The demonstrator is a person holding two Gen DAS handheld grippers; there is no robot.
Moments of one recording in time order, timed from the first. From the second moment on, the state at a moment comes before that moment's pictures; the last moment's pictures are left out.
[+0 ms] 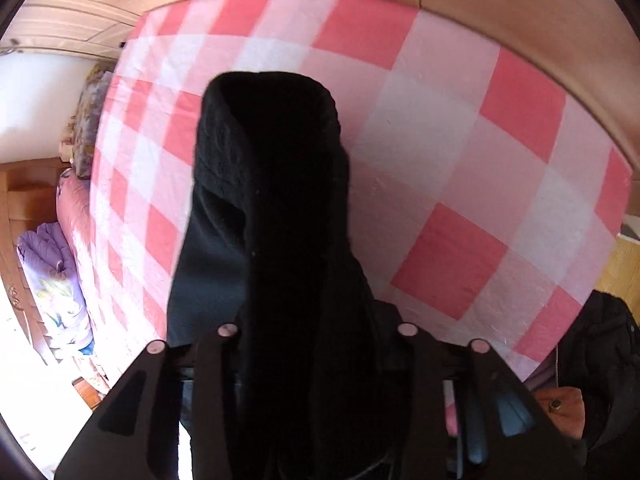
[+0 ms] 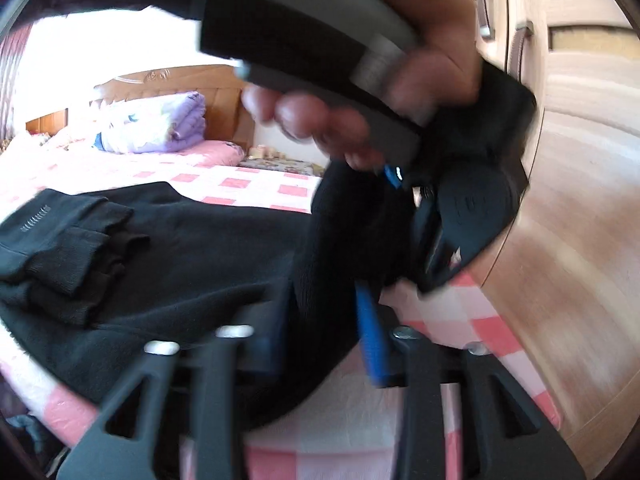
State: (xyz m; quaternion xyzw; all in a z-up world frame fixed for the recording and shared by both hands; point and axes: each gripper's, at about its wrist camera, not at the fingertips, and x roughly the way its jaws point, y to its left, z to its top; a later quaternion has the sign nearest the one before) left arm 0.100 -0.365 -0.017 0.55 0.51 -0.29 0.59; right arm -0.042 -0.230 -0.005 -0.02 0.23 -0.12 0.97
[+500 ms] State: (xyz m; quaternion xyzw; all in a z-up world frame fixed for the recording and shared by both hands) left arm 0.117 -0.139 0.190 0.30 0.46 -0.32 0.77; right arm -0.019 -0.135 0.012 -0.04 0.23 0.02 0.97
